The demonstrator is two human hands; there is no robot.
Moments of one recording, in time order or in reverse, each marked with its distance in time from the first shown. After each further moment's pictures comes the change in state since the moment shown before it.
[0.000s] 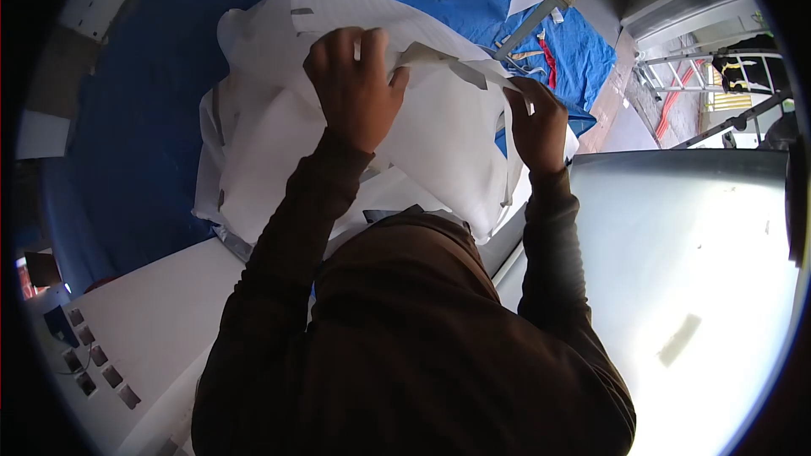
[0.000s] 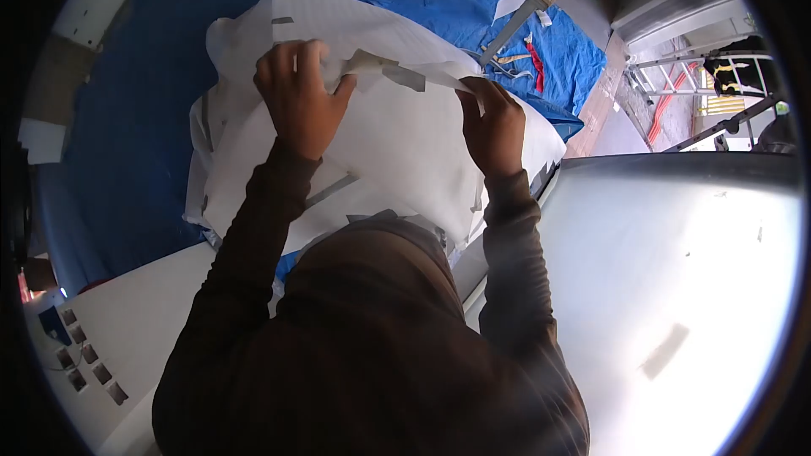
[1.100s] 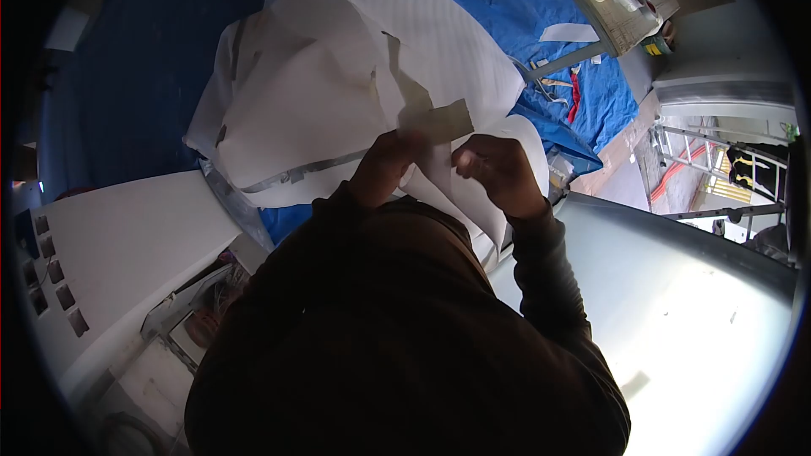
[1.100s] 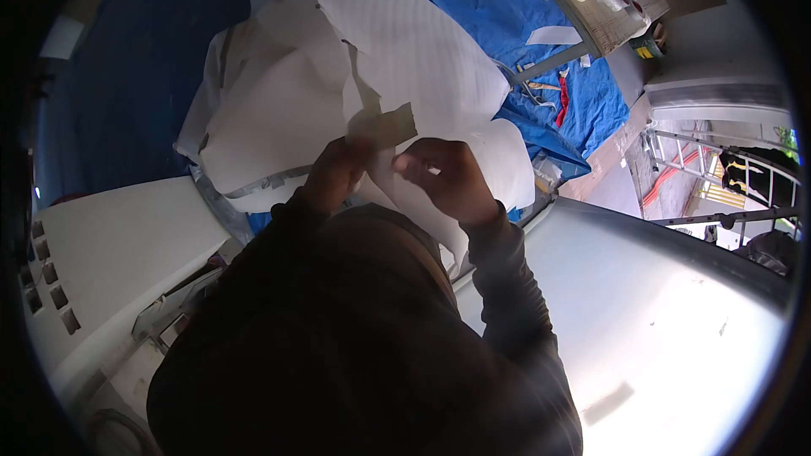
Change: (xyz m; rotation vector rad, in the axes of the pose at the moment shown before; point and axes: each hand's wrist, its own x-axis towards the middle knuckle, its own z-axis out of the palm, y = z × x) left_hand -0.140 -0.012 -0.036 -1.796 -0.582 -1.219; right_hand -0.018 -0.065 0.041 0.709 -0.880 0.270
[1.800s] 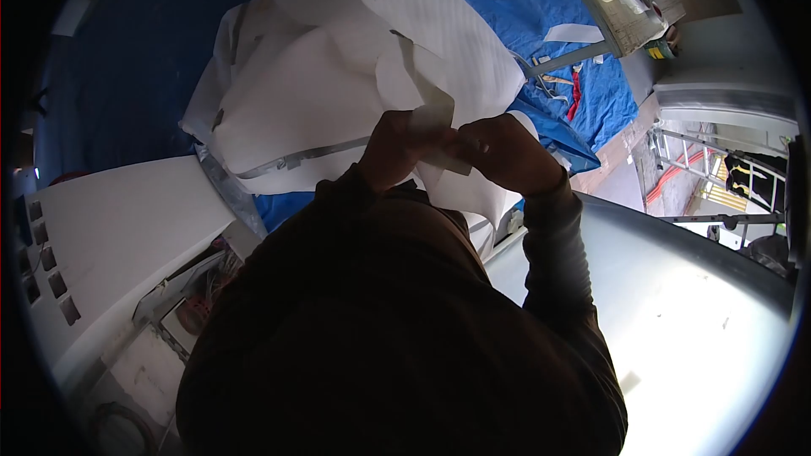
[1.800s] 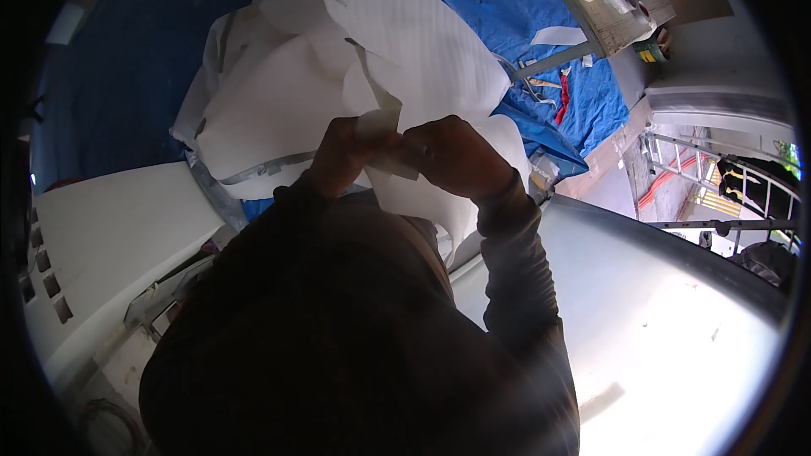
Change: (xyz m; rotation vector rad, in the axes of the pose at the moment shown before) left_hand 0.010 0.009 0.020 0.298 0.173 0.082; right_hand 0.025 -0.022 -0.011 -0.527 -0.266 -0.003
